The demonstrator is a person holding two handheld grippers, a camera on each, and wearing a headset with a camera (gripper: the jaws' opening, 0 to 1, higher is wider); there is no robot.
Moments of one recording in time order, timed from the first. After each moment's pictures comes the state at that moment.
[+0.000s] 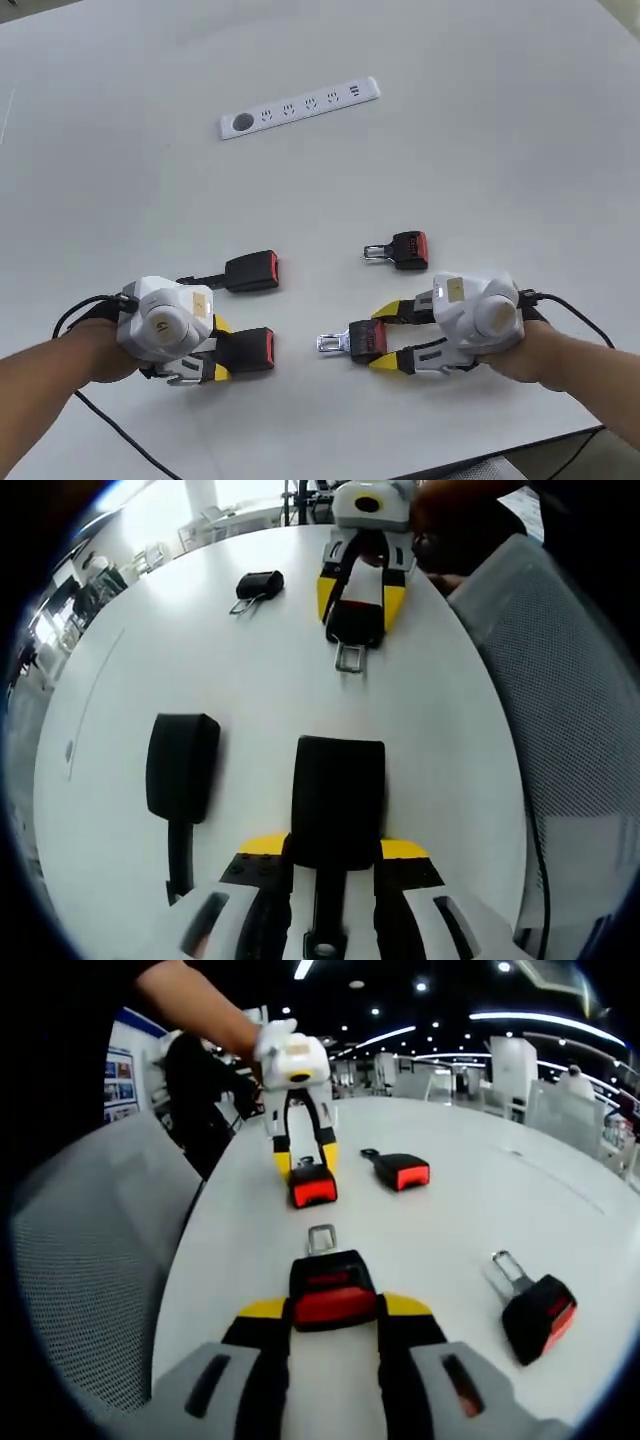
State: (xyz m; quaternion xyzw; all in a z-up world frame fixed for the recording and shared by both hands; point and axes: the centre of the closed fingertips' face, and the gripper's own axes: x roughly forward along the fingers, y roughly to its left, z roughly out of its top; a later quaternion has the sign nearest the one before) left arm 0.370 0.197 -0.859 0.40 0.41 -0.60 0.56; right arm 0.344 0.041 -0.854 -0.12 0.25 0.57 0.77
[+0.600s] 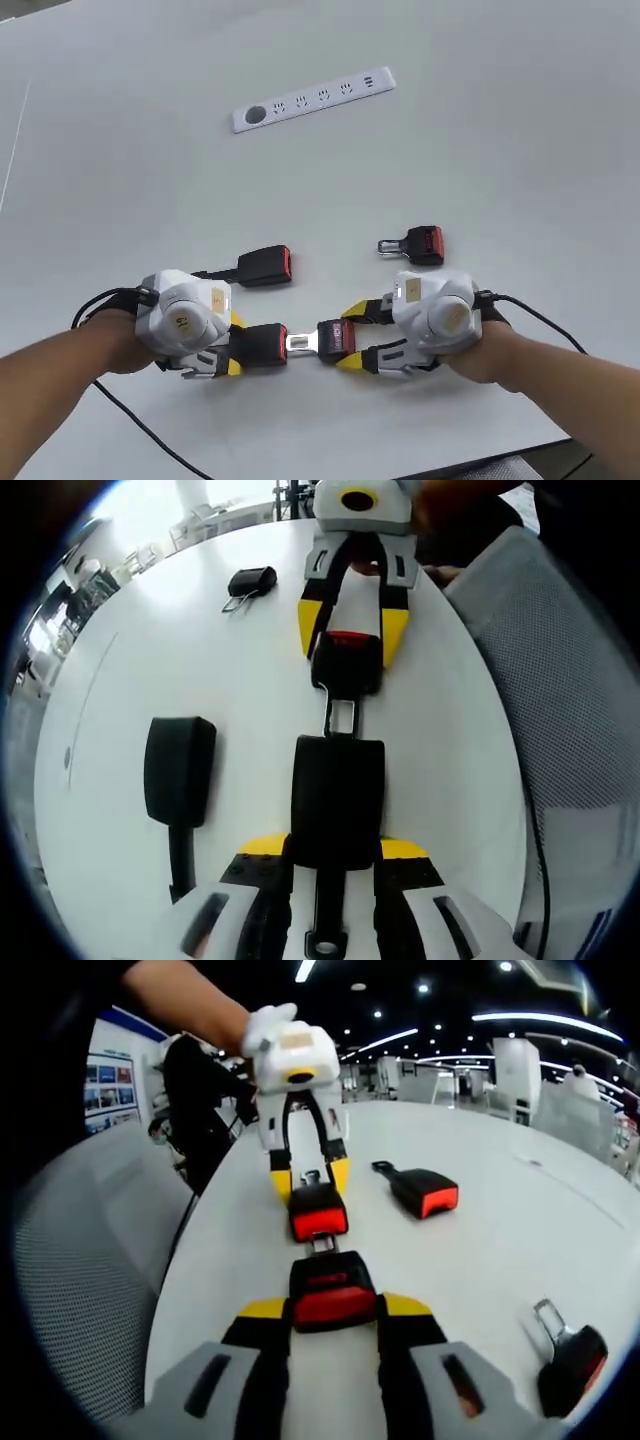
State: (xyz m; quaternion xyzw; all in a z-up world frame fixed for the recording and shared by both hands) left arm 0.371 0.197 -0.859 0.41 0.41 -0.60 0.55; right arm 0.350 0.092 -0.852 -0.11 0.24 0.58 0.77
